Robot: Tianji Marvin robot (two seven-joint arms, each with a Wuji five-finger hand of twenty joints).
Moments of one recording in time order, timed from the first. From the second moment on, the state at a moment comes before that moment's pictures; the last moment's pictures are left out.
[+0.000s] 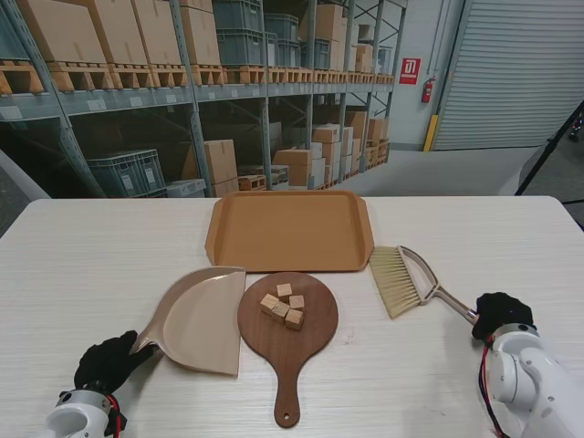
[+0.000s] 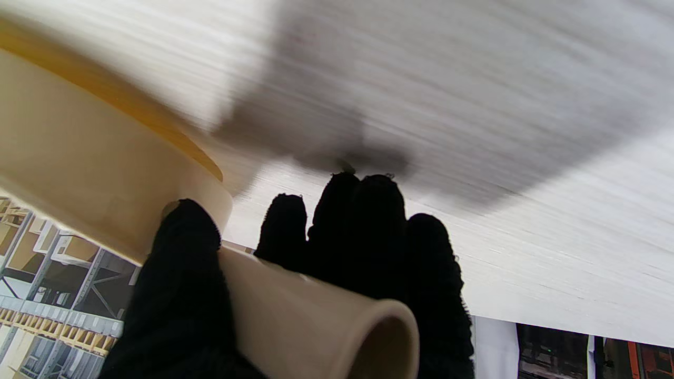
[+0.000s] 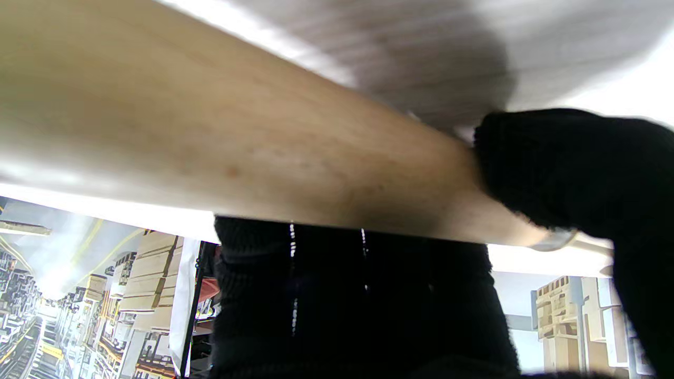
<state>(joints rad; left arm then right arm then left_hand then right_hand) 2.02 -1.11 -1.51 -1.70 0.79 0.17 0.20 -1.58 -1.04 1.41 -1.29 -1.01 0.27 -0.09 1.09 -0.01 -0.13 -0.03 0.60 0.42 1.02 0.71 1.03 0.33 0.10 0.85 0.82 0.34 1.21 0.60 0.31 0.37 1.32 0.69 0.39 -1.26 1.37 0.37 0.94 -0.03 1.04 0.87 1.23 0.03 0.88 0.65 1.22 0.10 1.03 0.39 0.85 0.20 1.43 0.36</state>
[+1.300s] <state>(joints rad) 2.01 -1.11 -1.52 -1.69 0.79 0.16 0.19 -1.61 -1.06 1.47 -1.39 -0.95 0.26 -0.04 1.09 -0.01 -0.13 -0.03 0.60 0.42 1.01 0.71 1.03 0.32 0.13 0.85 0.82 0.34 1.21 0.60 0.31 0.37 1.32 0.69 0.63 -1.14 1.12 0.37 1.14 -0.07 1.03 1.06 1.37 0.00 1.02 0.72 1.26 0.10 1.30 0.40 0.97 0.27 1.60 0.13</state>
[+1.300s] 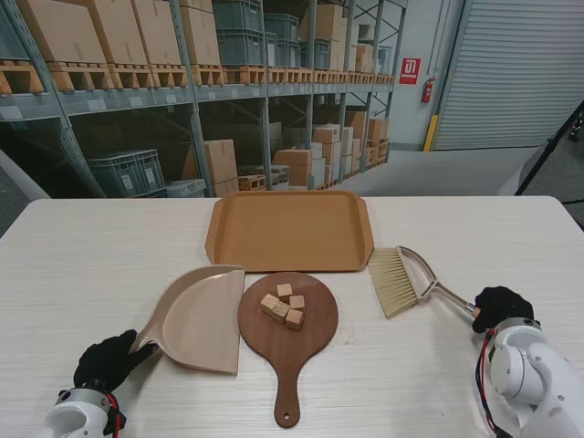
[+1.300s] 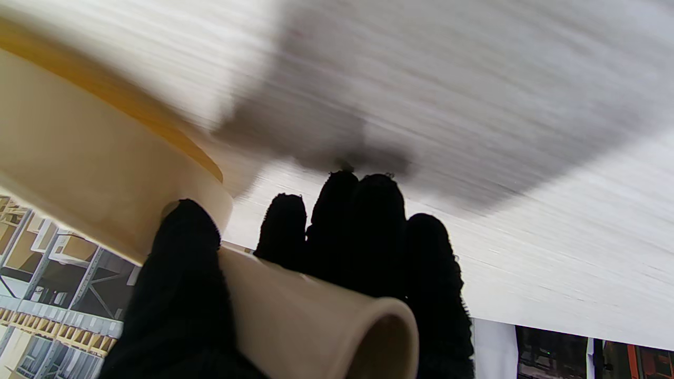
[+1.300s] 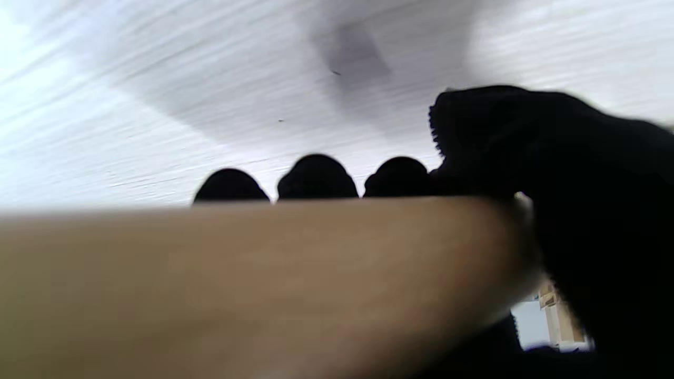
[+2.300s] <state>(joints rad) 2.02 -1.11 -1.53 -1.69 0.79 0.16 0.19 -1.66 -1.15 1.54 -1.48 -0.69 0.35 -0.26 1.09 -0.01 -0.13 -0.03 0.60 0.42 1.01 0.71 1.03 0.32 0.13 0.85 0.82 0.34 1.20 0.60 0.31 0.37 1.32 0.69 0.70 -1.22 1.11 0.52 1.16 -0.07 1.08 1.06 1.37 0.01 1.13 0.73 1.26 0.09 1.51 0.49 1.06 0.26 1.68 0.18</state>
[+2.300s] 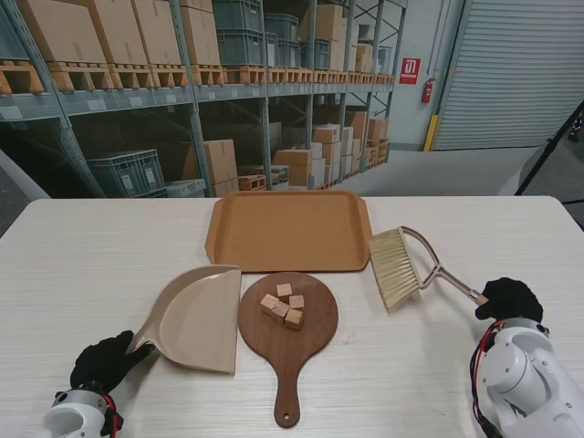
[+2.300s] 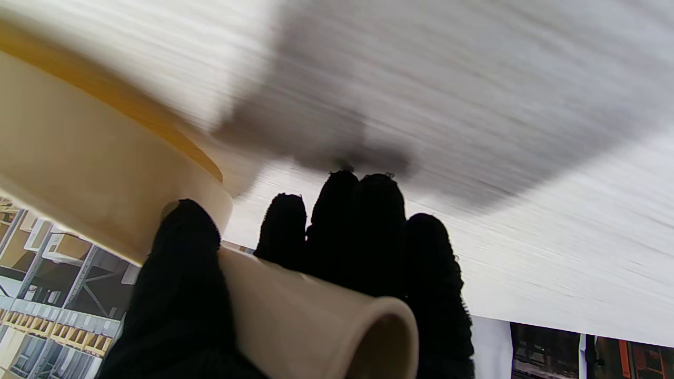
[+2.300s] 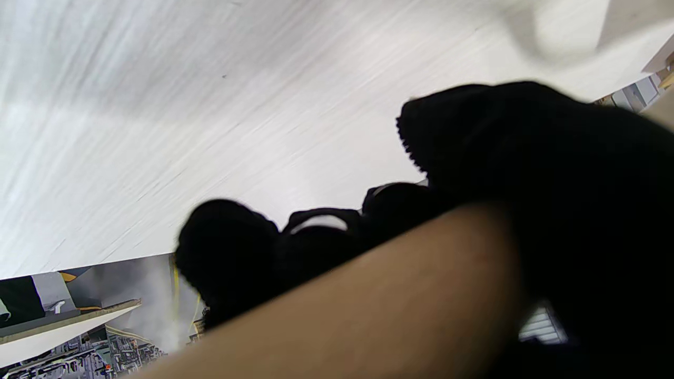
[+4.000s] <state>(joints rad) 2.02 -1.10 -1.51 -1.72 0.89 0.17 0.13 -1.66 -1.13 1.39 -1.50 -0.71 0.14 -0.22 1.09 -0.01 -0.13 -0.03 0.62 0.42 1.00 0.70 1.04 0.35 0.13 0.81 0.84 0.34 1.19 0.60 0.33 0.38 1.32 0.69 0.72 -1.22 1.11 0.52 1.16 -0.08 1.08 1.06 1.37 0.01 1.13 0.73 1.26 0.09 1.50 0.48 1.05 0.26 1.68 0.18</state>
